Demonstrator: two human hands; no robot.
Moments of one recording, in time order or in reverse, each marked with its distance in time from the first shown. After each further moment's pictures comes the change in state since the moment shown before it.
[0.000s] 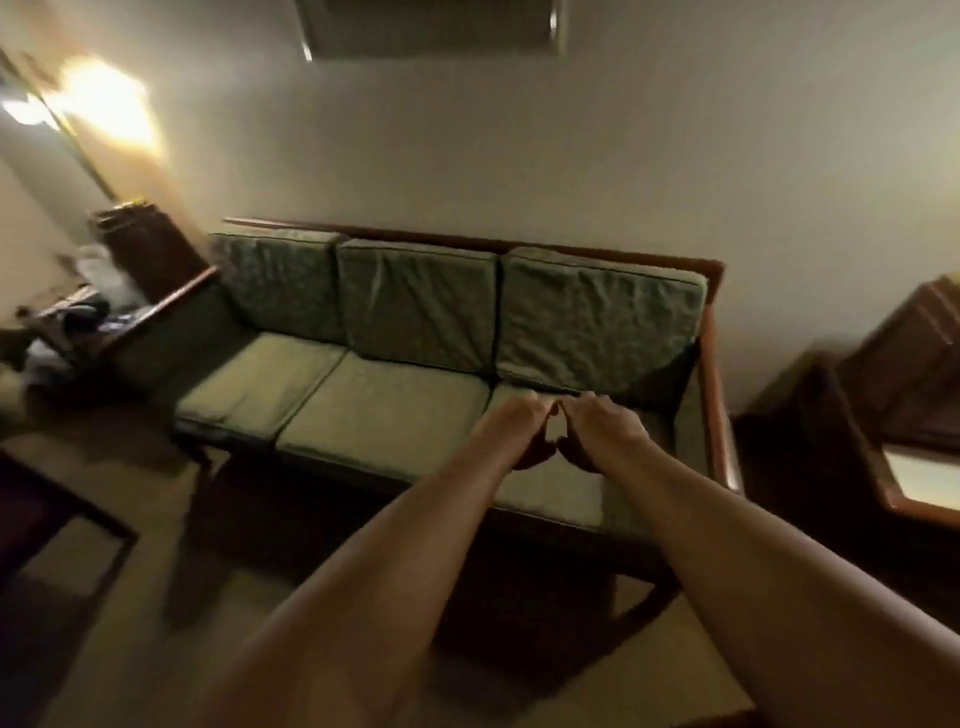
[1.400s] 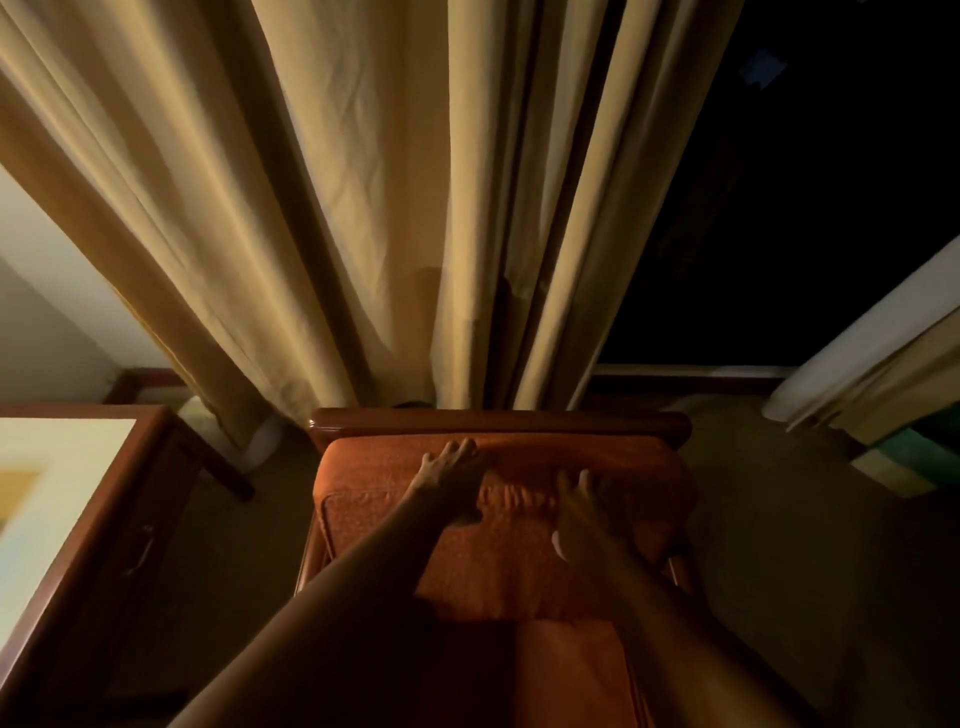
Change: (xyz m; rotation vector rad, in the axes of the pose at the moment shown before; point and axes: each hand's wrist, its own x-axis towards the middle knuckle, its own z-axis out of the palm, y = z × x) left_hand -0.145 0.769 0.542 0.773 -0.723 1.764; right_hand -0.638 0.521 0.258 0.673 -0.128 1.933
